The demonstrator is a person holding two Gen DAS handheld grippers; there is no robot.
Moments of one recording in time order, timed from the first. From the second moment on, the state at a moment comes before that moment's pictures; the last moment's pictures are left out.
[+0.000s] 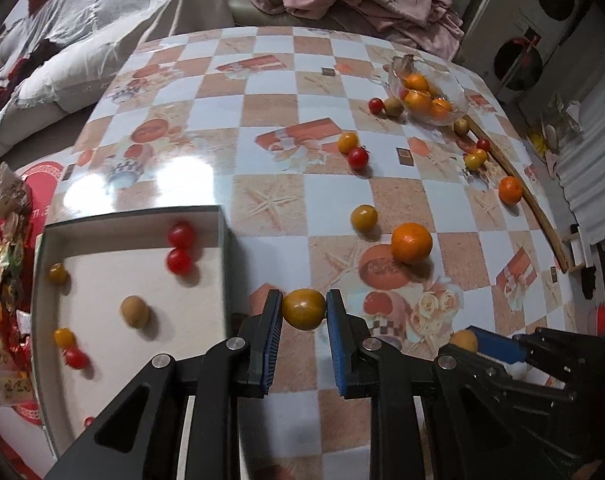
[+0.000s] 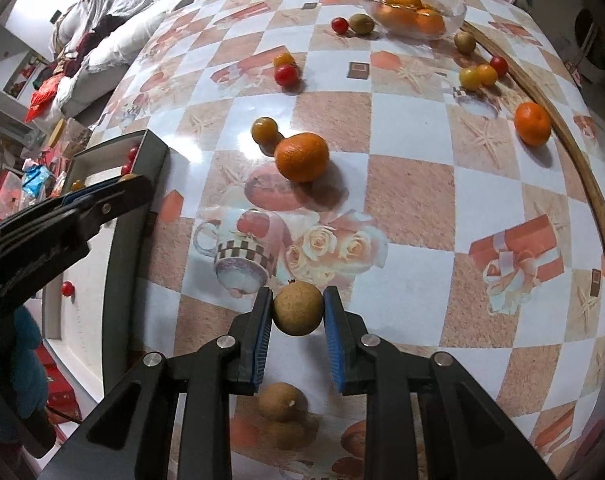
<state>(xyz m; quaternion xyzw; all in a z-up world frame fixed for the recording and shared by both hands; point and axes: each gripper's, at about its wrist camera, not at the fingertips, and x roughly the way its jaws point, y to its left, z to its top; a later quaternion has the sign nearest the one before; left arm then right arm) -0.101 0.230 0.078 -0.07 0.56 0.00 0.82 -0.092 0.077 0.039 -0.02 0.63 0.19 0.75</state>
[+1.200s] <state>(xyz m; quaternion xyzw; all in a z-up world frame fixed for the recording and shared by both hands) -0.219 0.363 0.082 -0.15 0.56 0.15 0.80 -0.111 0.228 0.070 -0.12 0.59 0.32 0.73</state>
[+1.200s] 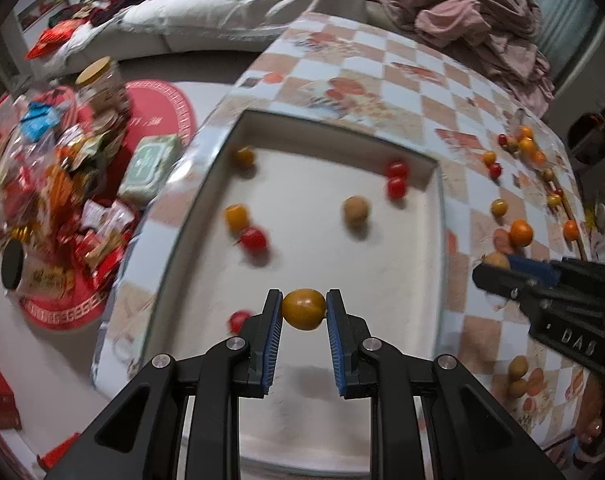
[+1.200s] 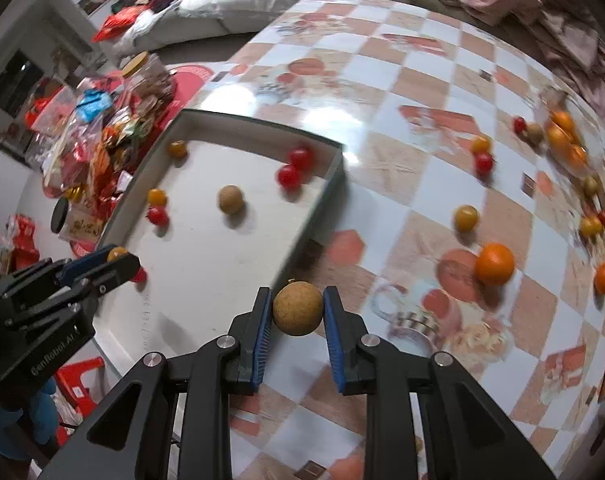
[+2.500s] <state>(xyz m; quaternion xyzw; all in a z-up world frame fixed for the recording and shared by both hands) -0.261 0.401 0.023 -0.18 0.58 0.23 0.76 -0.122 0.325 0.014 -0.21 0.58 0.36 0.70</state>
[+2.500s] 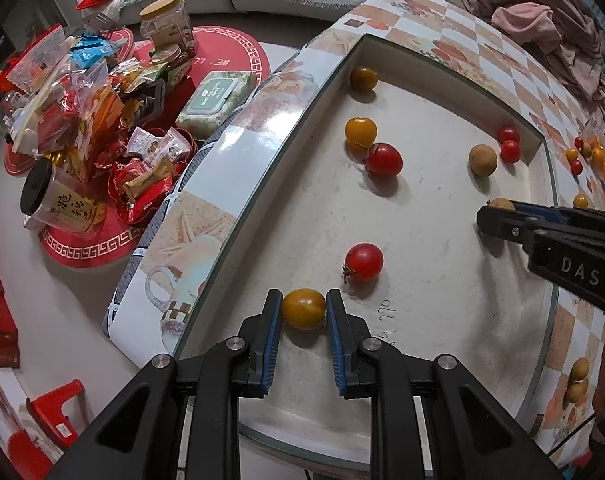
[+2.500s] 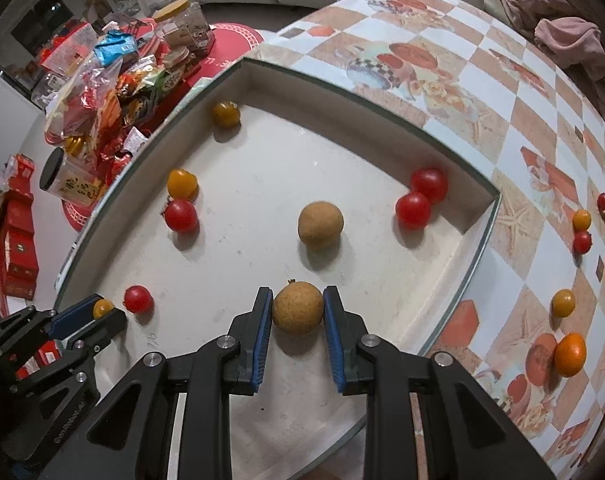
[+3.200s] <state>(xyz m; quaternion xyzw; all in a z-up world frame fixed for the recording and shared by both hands) -0.258 0.390 0.028 -0.15 0.59 0.22 0.77 -0.131 0.331 0.011 -0.24 0.57 0.37 0.70</state>
